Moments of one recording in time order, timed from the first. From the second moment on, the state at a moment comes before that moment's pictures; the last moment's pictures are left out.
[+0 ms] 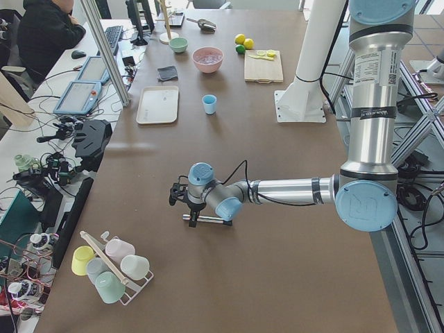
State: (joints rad) left arm -1.12 -1.57 -1.42 -2.33 -2.13 -0.63; right arm 1.70 -1.65 1.74 -1.69 2.35 -0.16
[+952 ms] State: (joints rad) left arm -1.47 -1.78 -1.43 -2.01 -2.46 -0.60; right arm 1.70 -1.66 1.76 -1.69 2.35 -0.16
